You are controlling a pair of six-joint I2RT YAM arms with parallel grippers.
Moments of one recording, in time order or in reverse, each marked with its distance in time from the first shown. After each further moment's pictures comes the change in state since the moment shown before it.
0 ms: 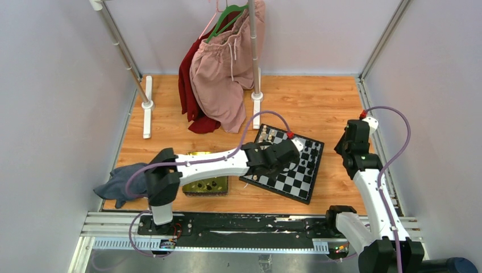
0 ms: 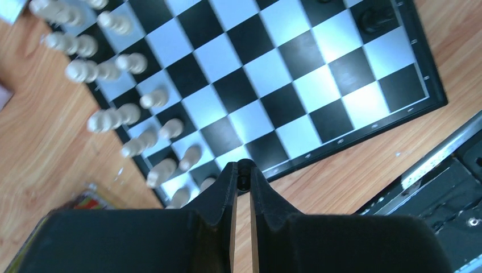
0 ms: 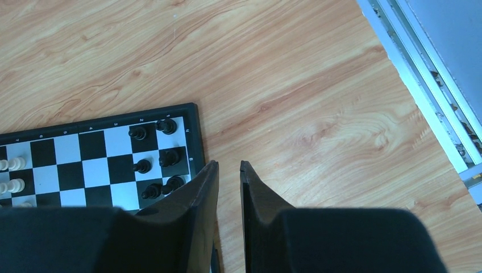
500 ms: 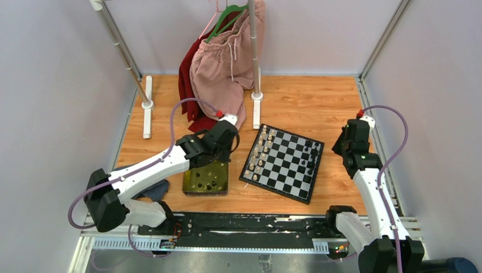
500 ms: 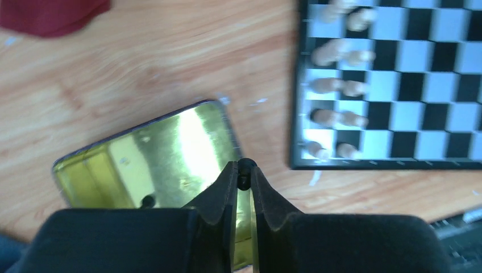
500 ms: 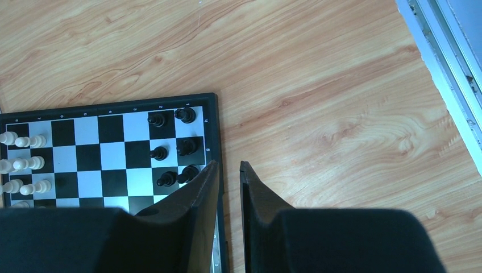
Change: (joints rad) left arm 0.375 -0.502 -0.433 -0.010 -0.038 -0.191; right arm -0.002 0.006 0.002 -0.001 -0.080 -0.013
